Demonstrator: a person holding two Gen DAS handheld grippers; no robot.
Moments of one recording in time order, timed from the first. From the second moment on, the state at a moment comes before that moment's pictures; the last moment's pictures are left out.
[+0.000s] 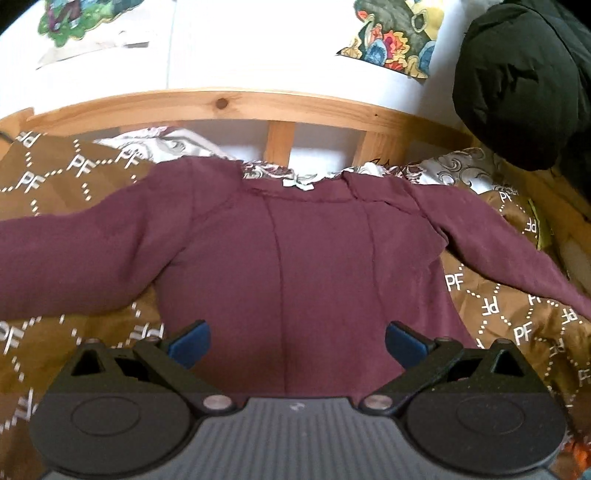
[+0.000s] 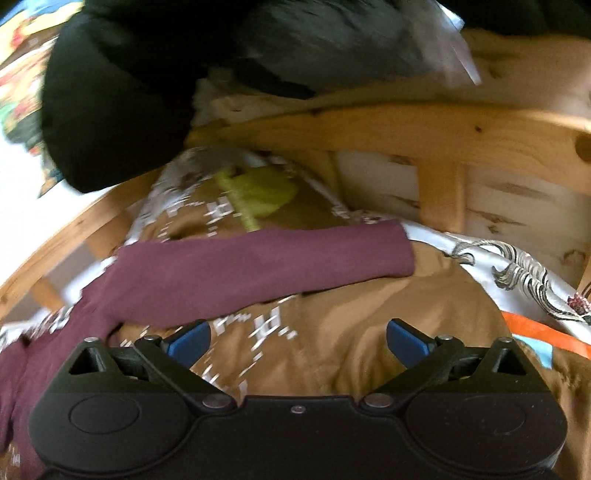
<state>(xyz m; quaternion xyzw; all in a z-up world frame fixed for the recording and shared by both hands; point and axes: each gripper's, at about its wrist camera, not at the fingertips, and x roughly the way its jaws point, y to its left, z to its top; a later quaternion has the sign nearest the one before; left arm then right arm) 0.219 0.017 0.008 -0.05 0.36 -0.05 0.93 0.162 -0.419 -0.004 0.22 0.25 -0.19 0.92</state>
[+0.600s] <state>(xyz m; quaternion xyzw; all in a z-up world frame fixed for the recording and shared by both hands) 0.224 0.052 -0.023 -0.06 0.32 -0.06 0.94 0.225 -0.477 -0.032 0.33 0.21 -0.34 0.86</state>
